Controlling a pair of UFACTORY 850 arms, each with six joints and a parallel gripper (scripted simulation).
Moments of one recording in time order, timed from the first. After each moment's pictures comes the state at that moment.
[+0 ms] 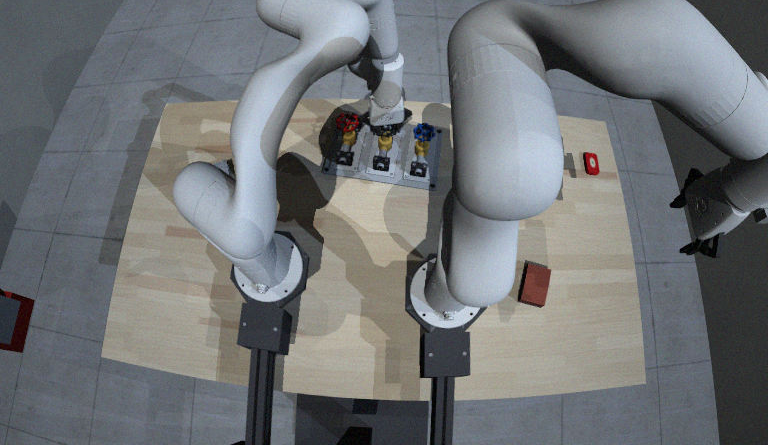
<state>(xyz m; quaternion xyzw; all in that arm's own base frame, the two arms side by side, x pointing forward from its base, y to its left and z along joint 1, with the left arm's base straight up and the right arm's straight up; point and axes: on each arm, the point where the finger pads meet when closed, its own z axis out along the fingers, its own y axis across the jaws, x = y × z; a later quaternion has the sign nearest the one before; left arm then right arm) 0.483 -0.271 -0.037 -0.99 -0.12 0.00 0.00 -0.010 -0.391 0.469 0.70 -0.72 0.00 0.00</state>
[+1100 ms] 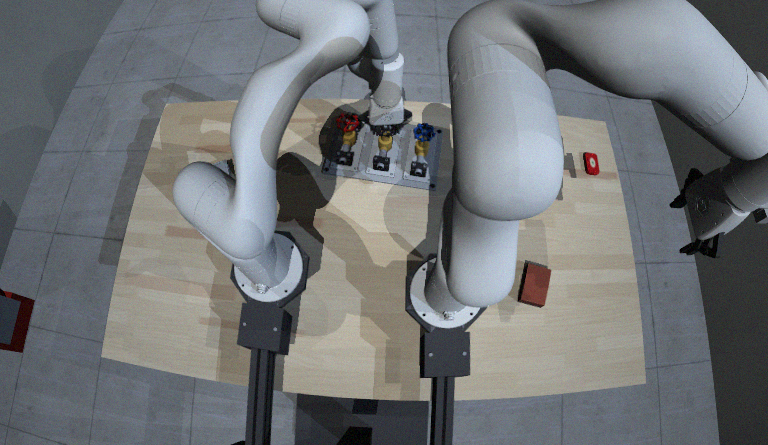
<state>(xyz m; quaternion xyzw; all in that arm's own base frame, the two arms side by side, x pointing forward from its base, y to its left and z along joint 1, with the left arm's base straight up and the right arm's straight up) 0.483 -0.271 -0.037 -1.00 -0.08 0.00 0.00 -0.010 -0.391 0.469 0.70 -0.72 0.00 0.00</state>
